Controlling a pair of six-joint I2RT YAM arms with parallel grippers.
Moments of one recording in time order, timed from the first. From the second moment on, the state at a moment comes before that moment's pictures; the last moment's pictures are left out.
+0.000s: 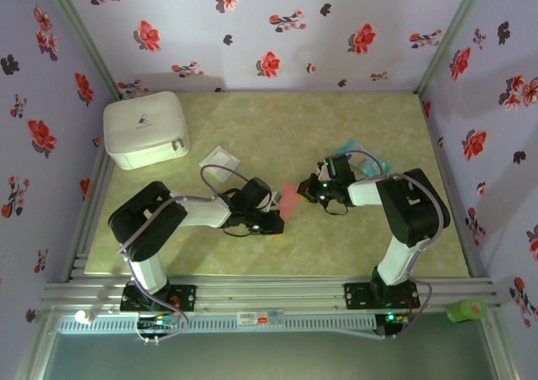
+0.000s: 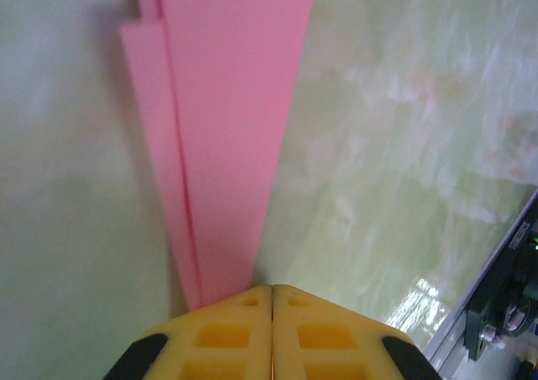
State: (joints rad) left arm -0.90 1.76 0.79 0.01 0.47 -0.79; right arm 0.37 1.76 0.69 0.18 -0.56 0.88
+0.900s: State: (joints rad) left arm -0.87 1.72 0.98 -0.17 0.41 -0.72; right arm 0.37 1.75 0.70 0.15 -0.55 0.88
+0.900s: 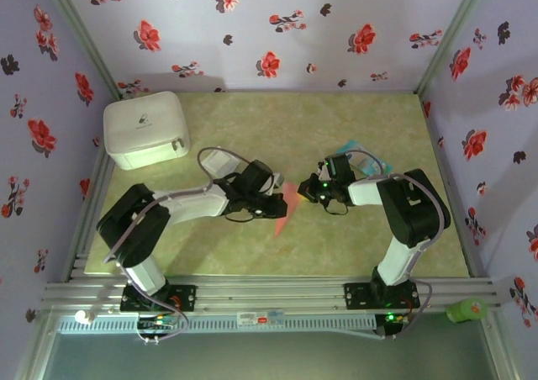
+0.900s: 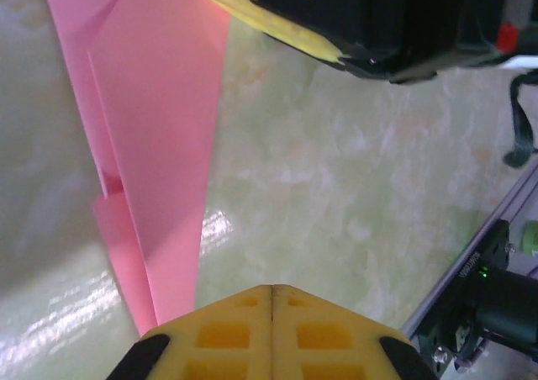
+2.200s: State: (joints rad) left arm -0.89 1.84 0.92 -0.06 0.36 -0.74; right arm 0.35 1.75 0.74 0.06 -0.58 0.82
